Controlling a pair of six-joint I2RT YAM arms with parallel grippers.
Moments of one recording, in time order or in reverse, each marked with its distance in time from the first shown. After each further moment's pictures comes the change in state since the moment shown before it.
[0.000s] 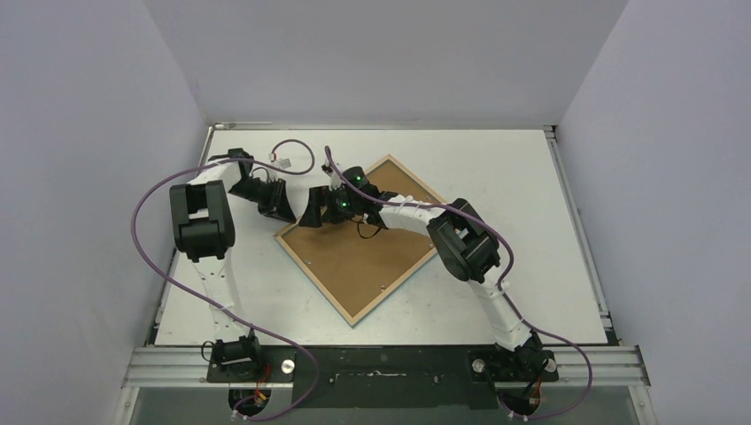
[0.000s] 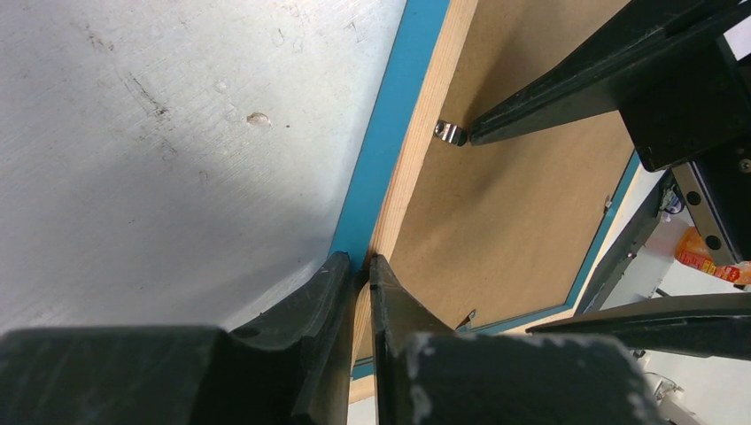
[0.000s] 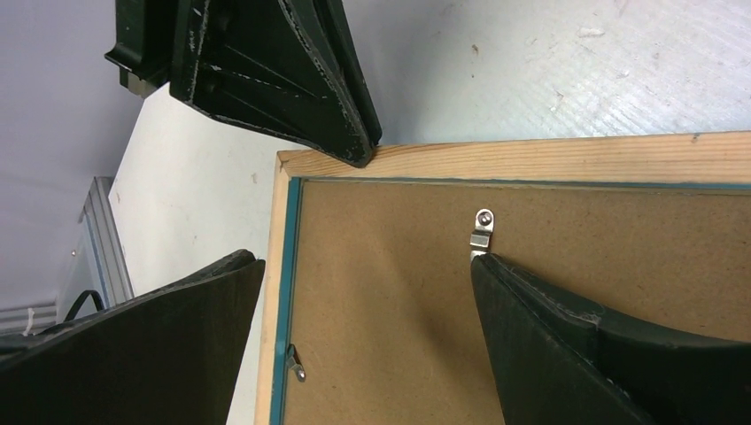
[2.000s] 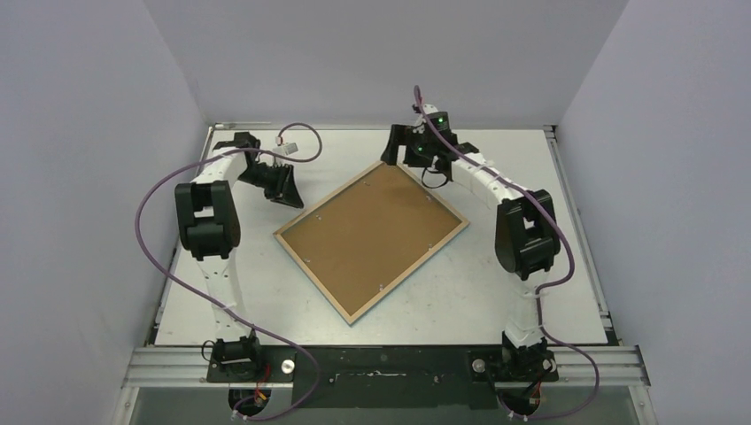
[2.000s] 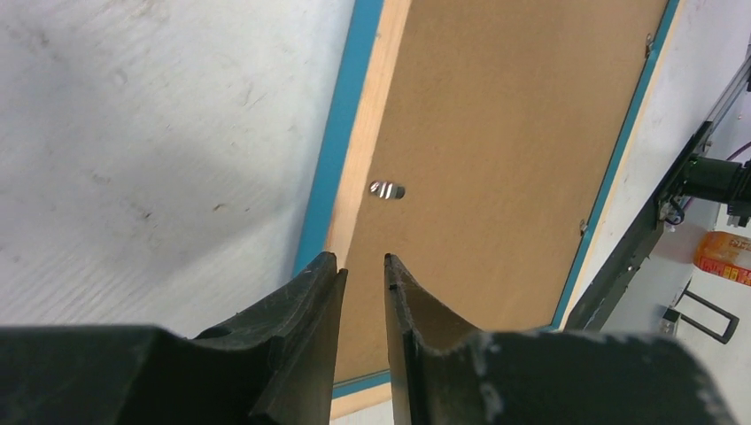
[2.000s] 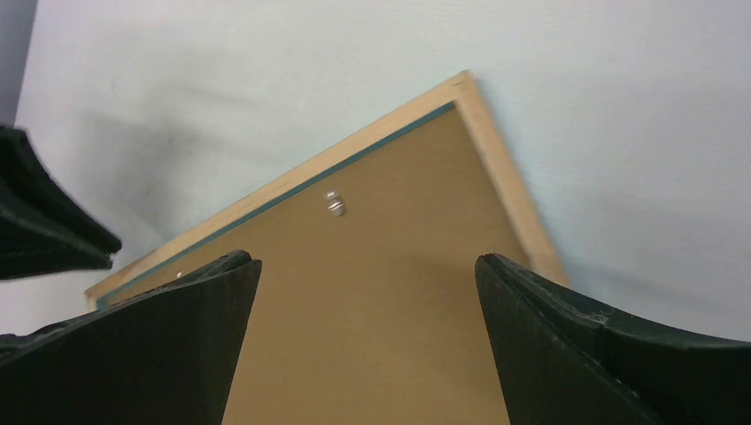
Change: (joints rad) left arm -0.065 0.006 0.151 -0.025 0.019 -0.044; right arm -0.419 -0.271 0.025 -0.376 0.257 -0.172
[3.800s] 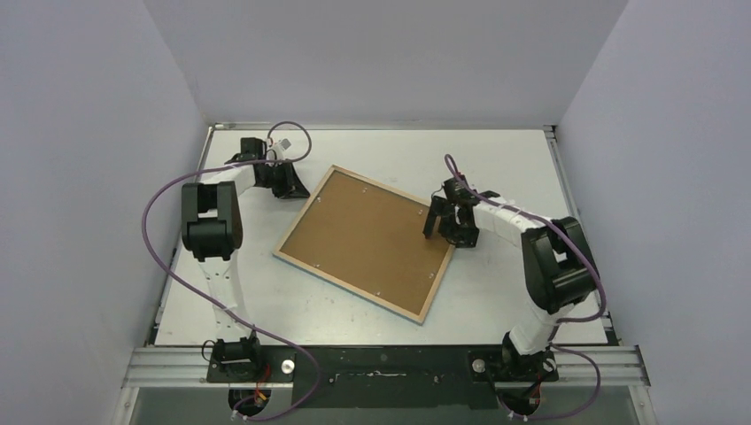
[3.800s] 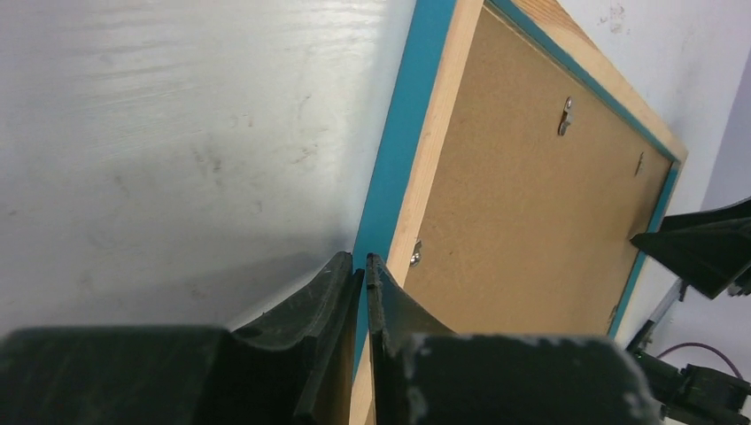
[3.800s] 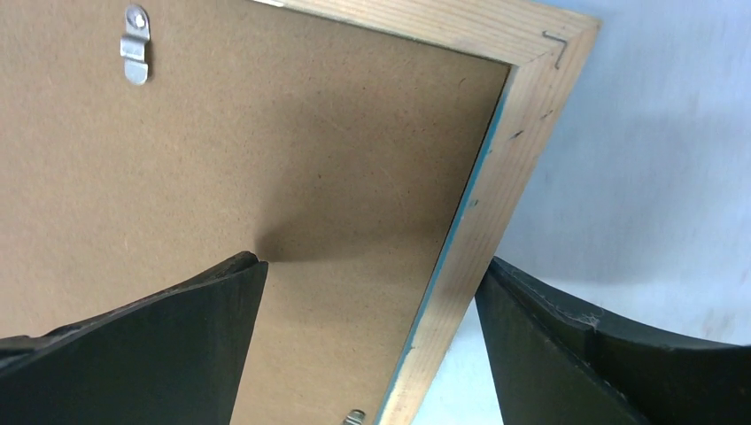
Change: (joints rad) left arm -0.029 -0.013 -0.220 0.603 -0.093 -0.581; right arm 0.023 -0.383 -0.718 -0.246 0.235 0.269
